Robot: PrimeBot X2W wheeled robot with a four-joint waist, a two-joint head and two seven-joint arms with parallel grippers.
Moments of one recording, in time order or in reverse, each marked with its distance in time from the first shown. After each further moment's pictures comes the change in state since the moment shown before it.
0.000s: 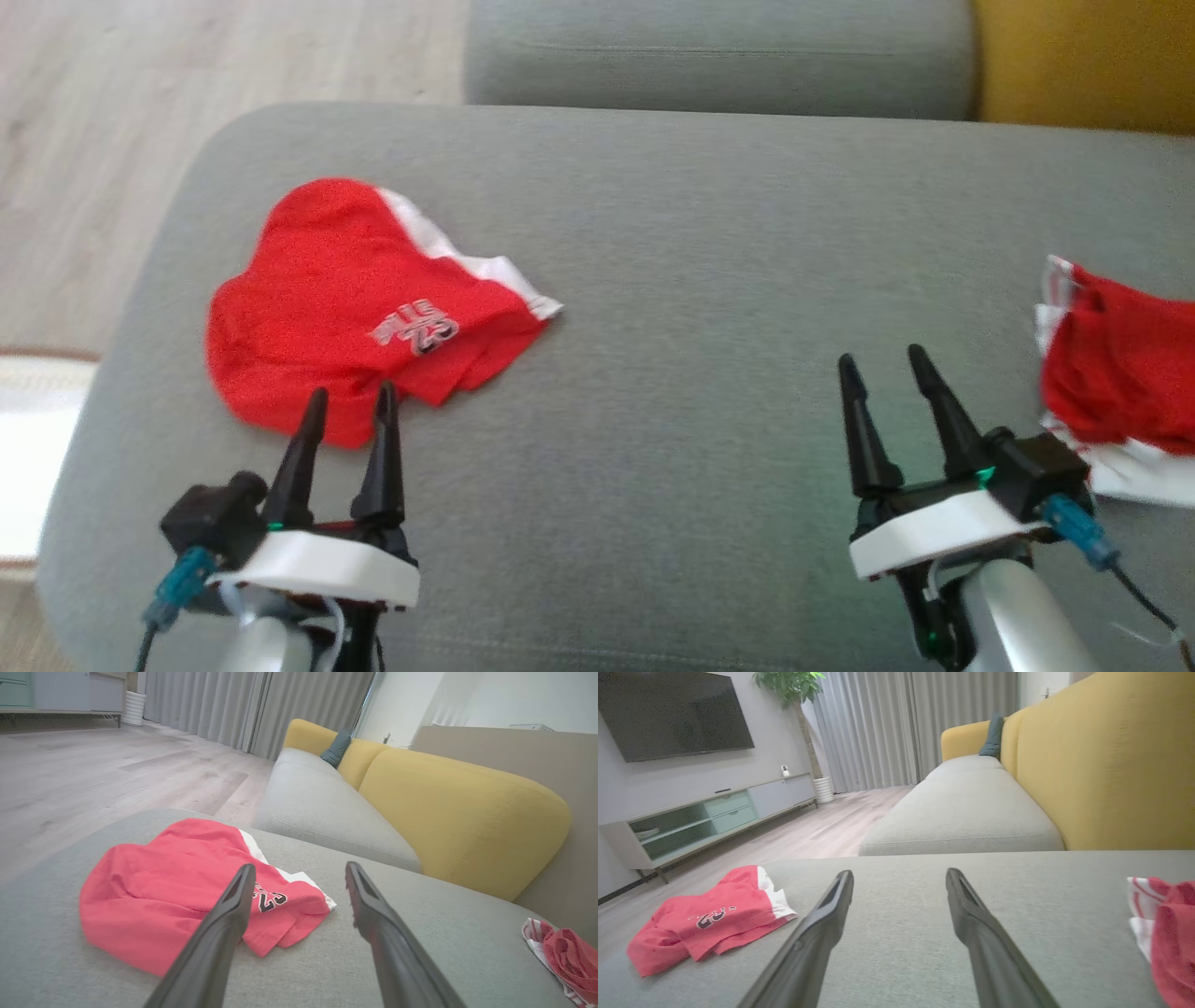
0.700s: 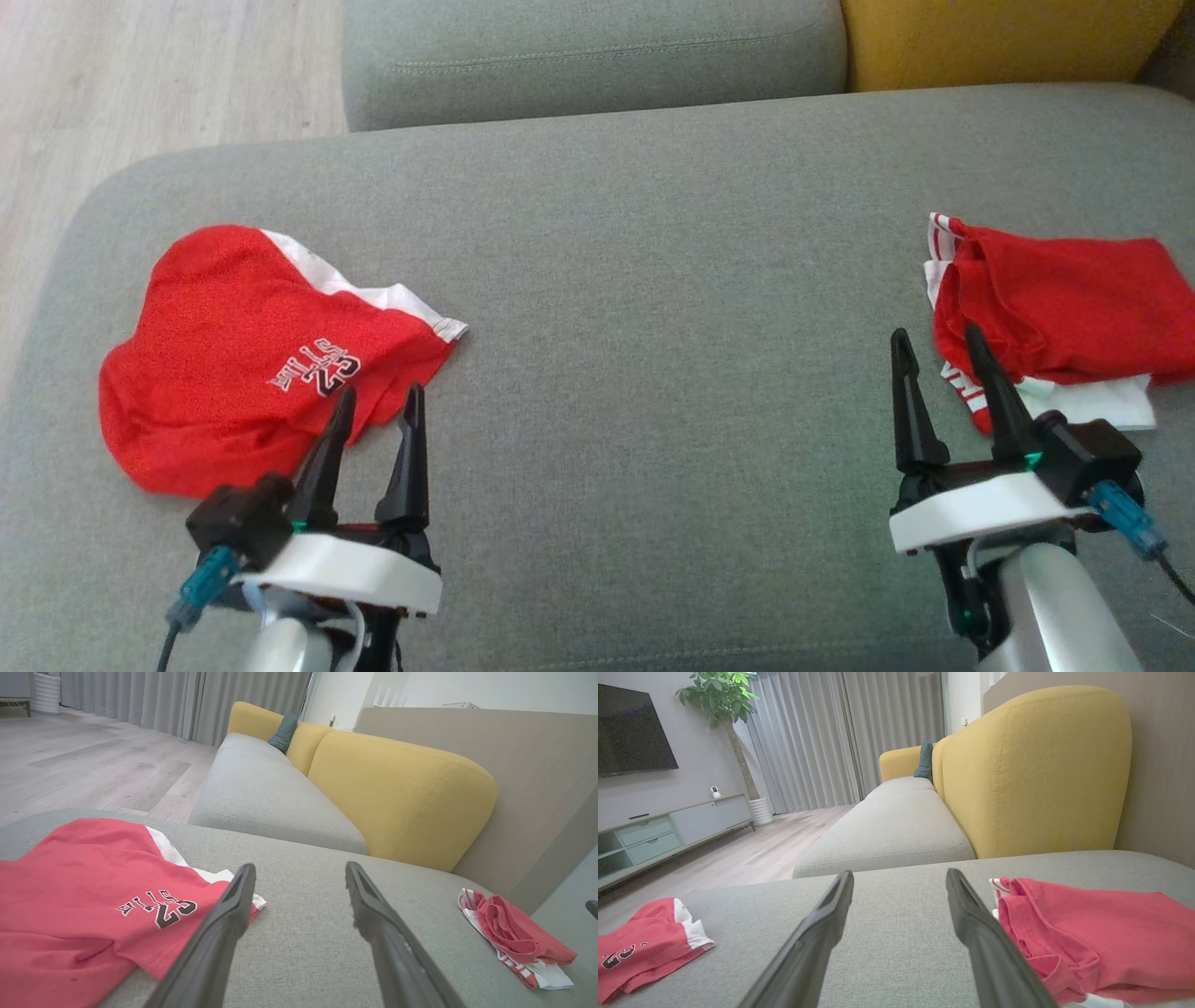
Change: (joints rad) left arm 0.003 -0.001 -0.043 -0.014 0.001 -0.004 0.000; right arm -0.017 -0.001 -0.091 -0.010 -0.025 0.000 0.000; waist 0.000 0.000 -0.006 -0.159
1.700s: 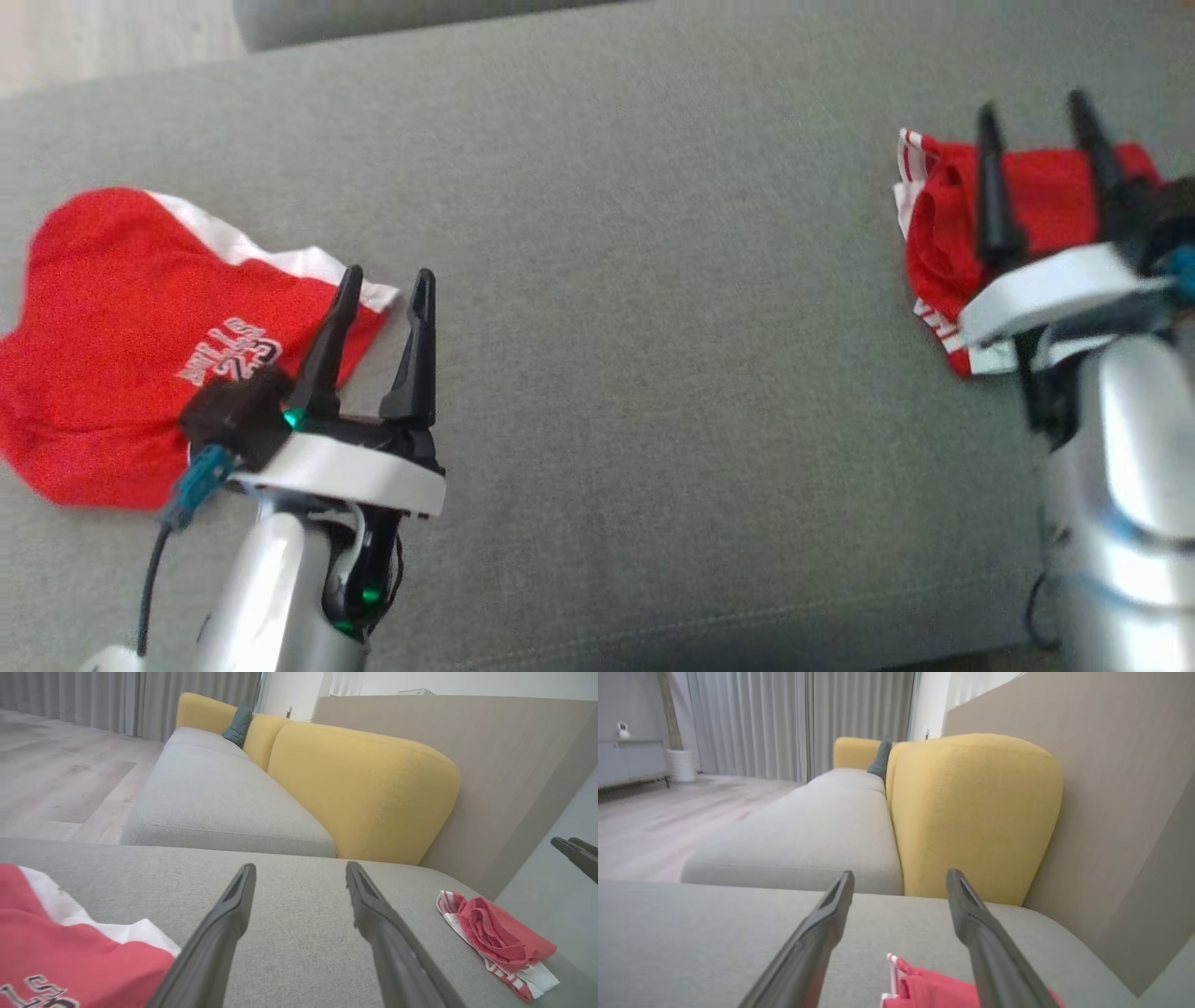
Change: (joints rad) left arm -0.194 -0.002 -0.002 0.030 0.036 -0.057 0.000; right arm -0.366 -0.063 -0.115 0.045 -0.206 0.000 0.176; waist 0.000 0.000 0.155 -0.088
